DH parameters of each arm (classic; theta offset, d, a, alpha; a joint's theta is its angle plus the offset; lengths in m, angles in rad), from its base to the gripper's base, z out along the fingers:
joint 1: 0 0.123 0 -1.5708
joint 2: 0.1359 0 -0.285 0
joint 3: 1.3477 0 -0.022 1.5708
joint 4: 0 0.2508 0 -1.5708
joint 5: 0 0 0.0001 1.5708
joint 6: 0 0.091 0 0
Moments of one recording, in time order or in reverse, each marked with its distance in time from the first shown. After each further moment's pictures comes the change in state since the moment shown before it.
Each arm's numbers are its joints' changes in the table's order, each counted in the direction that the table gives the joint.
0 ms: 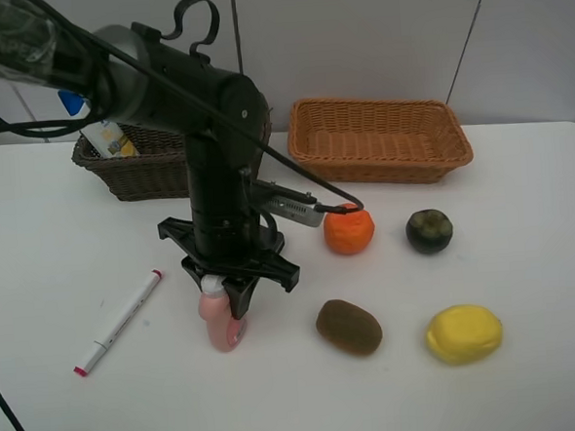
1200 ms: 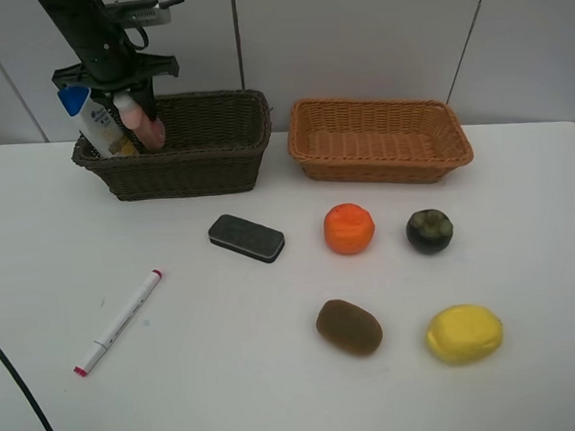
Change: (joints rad) left arm 0.567 0.189 -0.684 0.055 -0.011 0.012; right arm 0.000 0.000 0.000 0.000 0.000 0.000
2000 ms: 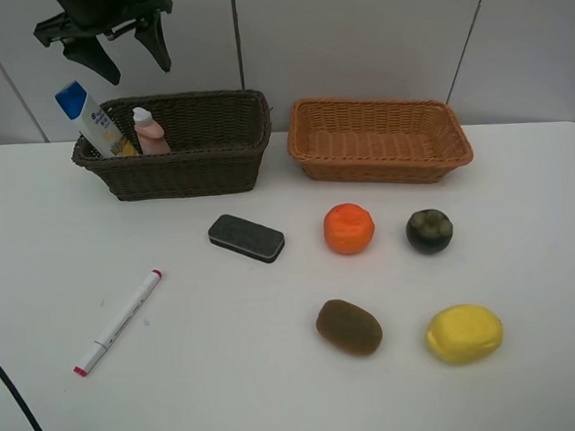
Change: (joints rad) left arm -0.005 -0.104 -0.090 -0.126 0.170 0.007; right arm 0.000 0.000 0.000 0.000 0.000 0.000
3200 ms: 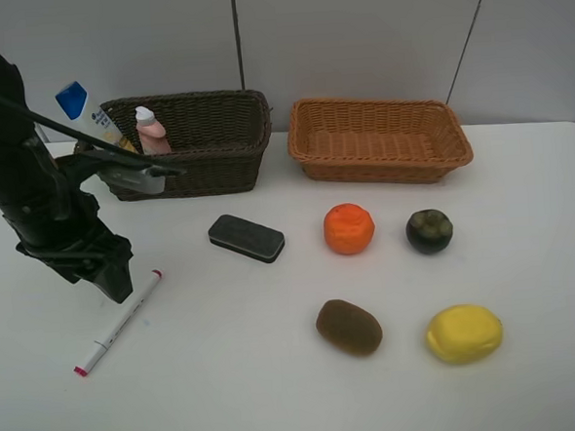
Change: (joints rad) left arm -0.114 -0.437 1.202 0.030 -0.378 0.449; right arm 0.000 0.000 0.000 0.001 0.000 0.000
